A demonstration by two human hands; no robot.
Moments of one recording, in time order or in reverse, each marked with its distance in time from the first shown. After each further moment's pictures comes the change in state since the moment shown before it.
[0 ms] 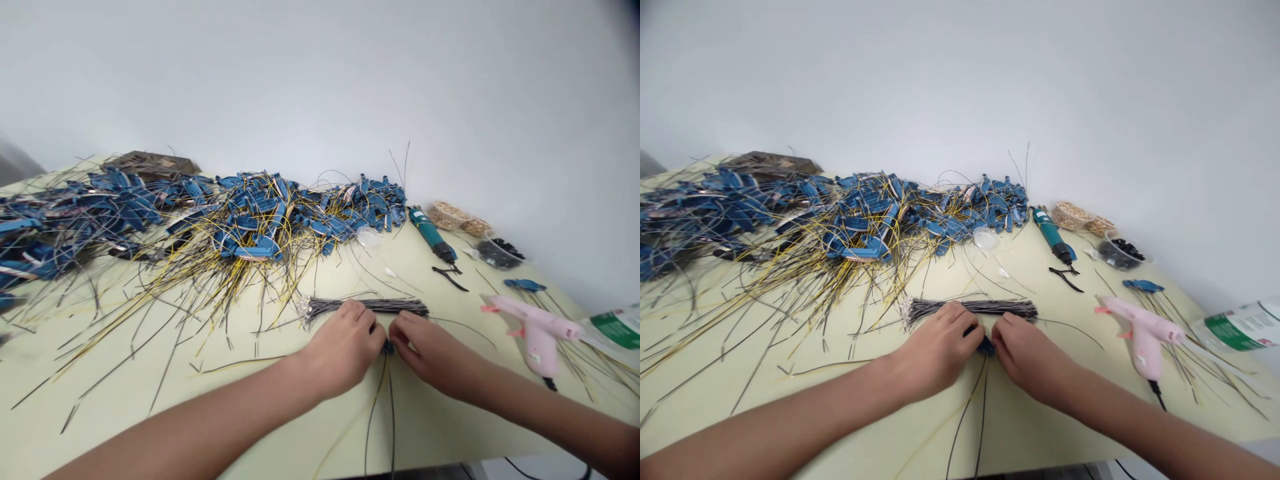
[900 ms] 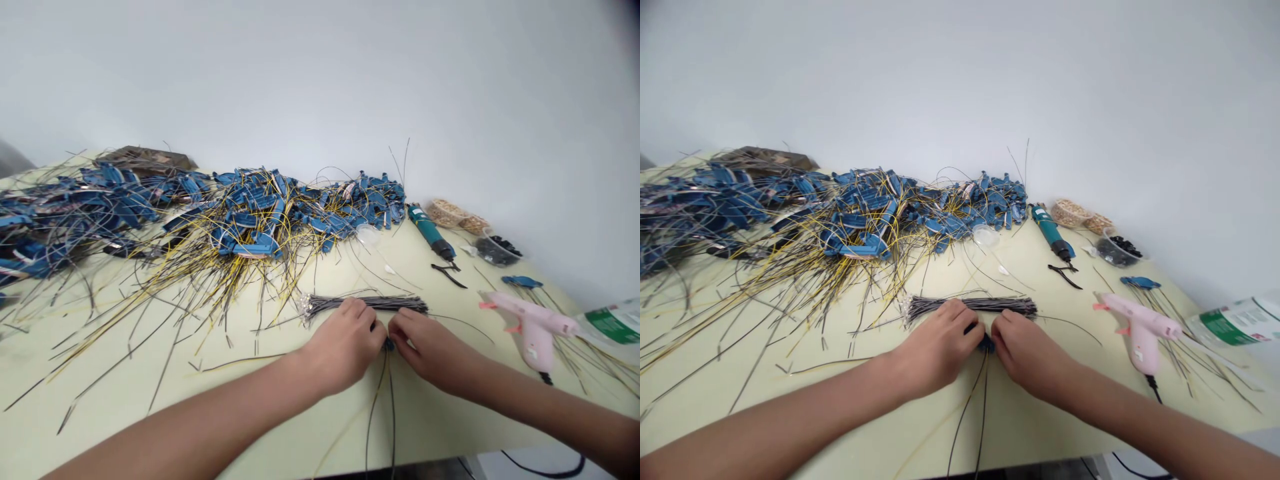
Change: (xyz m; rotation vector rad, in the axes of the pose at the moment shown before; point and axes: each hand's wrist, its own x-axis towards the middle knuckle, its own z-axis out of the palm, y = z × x) left_hand 0.001 0.000 0.000 -0.007 -0.029 0.005; right_hand 0.001 0.000 0.002 -0.048 0.032 -0.026
